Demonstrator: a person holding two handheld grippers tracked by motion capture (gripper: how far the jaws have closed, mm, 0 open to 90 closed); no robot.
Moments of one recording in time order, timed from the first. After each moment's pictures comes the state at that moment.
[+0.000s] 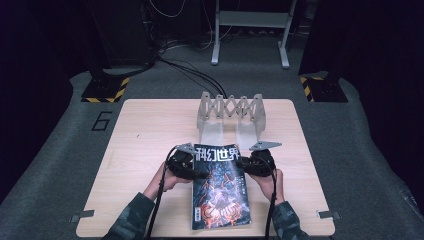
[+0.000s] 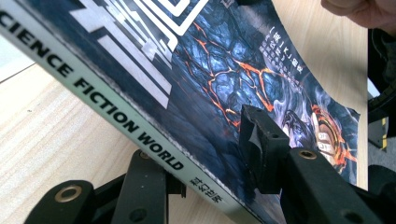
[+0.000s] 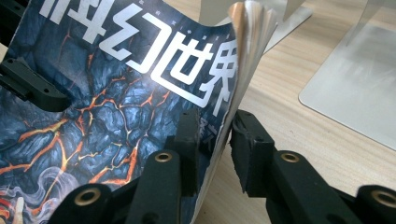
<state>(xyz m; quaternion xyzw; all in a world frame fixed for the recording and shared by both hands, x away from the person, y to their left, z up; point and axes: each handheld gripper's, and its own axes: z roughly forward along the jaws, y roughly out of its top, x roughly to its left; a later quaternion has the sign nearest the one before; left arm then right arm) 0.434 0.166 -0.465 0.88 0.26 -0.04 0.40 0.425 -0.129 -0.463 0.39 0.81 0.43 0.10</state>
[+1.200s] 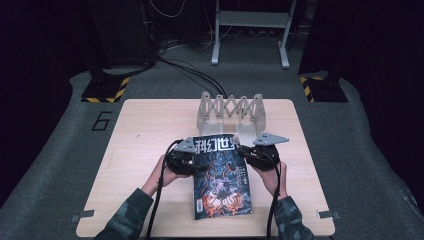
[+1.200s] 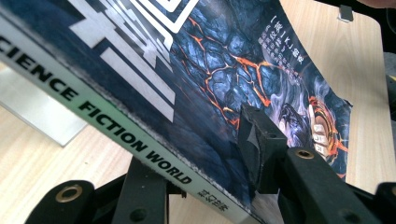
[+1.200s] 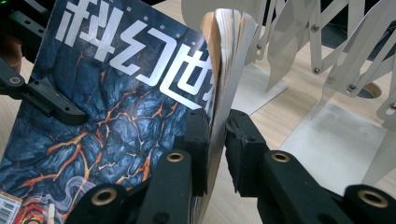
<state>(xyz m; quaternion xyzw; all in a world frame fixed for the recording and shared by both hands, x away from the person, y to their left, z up) 0.424 0.163 -0.432 0.88 0.20 0.06 0.43 0.418 -0.130 -0.420 0.34 0.79 0.47 0.17</state>
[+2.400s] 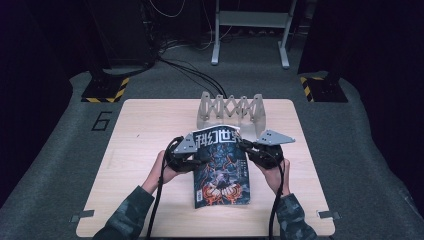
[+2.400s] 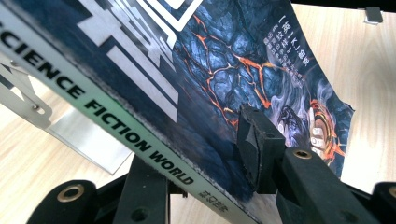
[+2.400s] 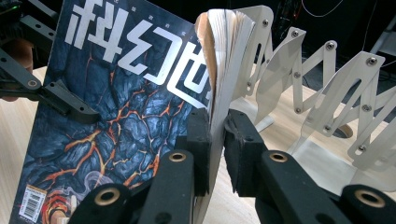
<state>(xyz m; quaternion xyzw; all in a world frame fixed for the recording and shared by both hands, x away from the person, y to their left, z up) 0.416 0.160 -0.411 0.87 0.16 0.15 0.43 0.410 -0.132 -0.397 0.30 0.78 0.50 0.22</state>
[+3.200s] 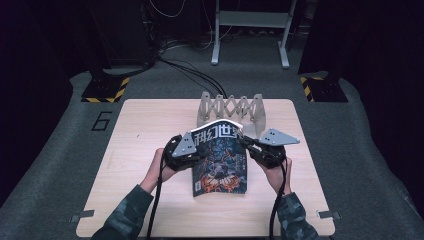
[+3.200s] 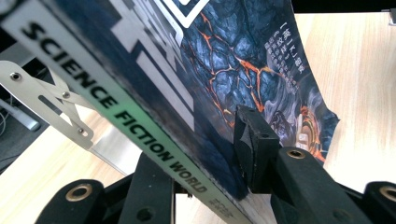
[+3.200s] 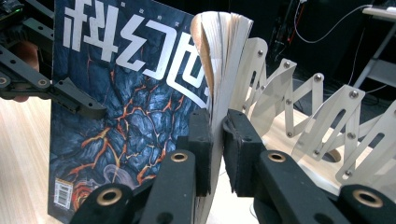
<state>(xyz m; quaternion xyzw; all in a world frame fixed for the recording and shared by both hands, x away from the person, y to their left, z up) 0.407 0.161 -0.394 0.86 0.14 0.22 0.44 0.402 -0.135 -0.383 0.28 0.77 0.52 0.25</state>
